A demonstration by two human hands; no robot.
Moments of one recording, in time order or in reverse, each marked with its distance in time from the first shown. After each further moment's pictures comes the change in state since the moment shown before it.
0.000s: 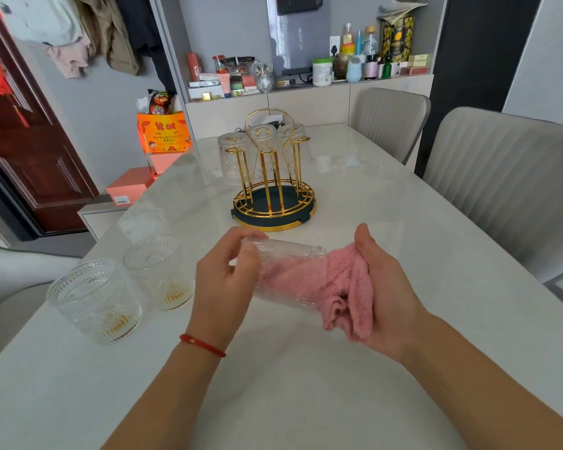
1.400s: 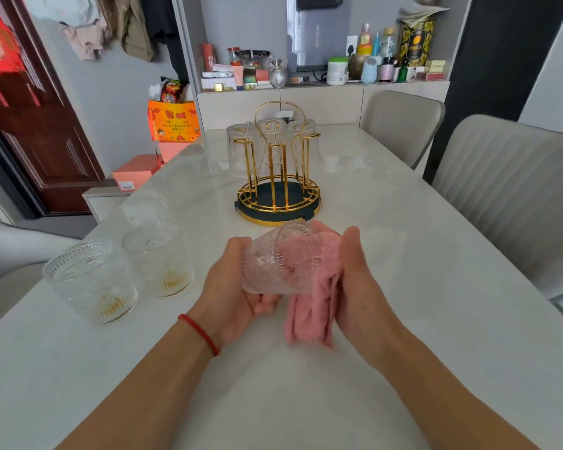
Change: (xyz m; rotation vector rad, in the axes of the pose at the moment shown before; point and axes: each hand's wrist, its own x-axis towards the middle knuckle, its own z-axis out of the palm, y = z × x) left_hand 0.004 -0.013 0.010 -0.683 -0.194 -0.815; right_hand 0.014 0.016 0.008 -0.224 -0.034 -0.366
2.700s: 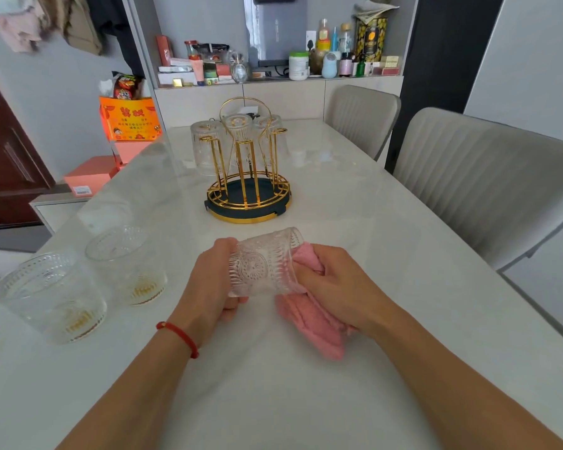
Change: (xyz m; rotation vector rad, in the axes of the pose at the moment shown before) left_hand -0.005 0.005 0.006 0.422 0.170 -0.006; right_hand 0.007 0.008 -0.035 -0.820 0.050 -0.109
